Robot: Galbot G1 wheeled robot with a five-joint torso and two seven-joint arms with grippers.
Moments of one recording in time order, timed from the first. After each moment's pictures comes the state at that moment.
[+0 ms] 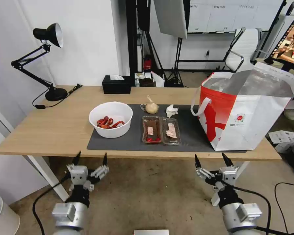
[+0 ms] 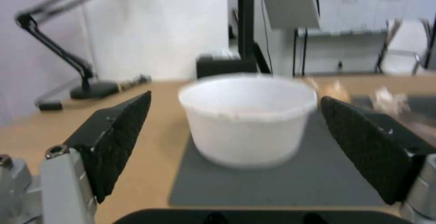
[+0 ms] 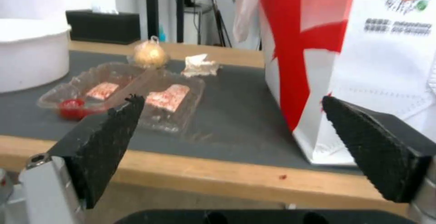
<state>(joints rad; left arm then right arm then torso) 1.72 -1.35 -0.52 -2.32 -0.09 -0.01 -0.16 -1.78 1.44 0.56 2.30 0.05 -0.02 -0.01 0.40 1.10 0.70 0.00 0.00</state>
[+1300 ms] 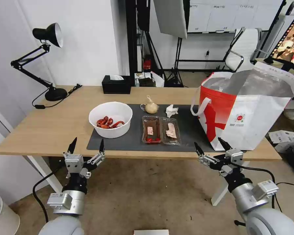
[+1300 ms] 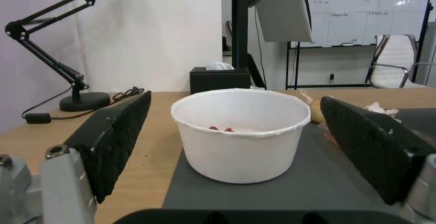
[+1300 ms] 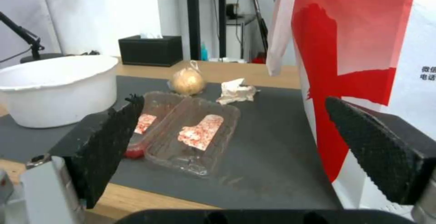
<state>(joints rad) 1.66 -1.25 -0.48 -2.29 -0.16 -0.06 -0.23 -1.66 1.18 0.64 2.30 0.42 -0.12 -0.07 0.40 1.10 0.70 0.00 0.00</state>
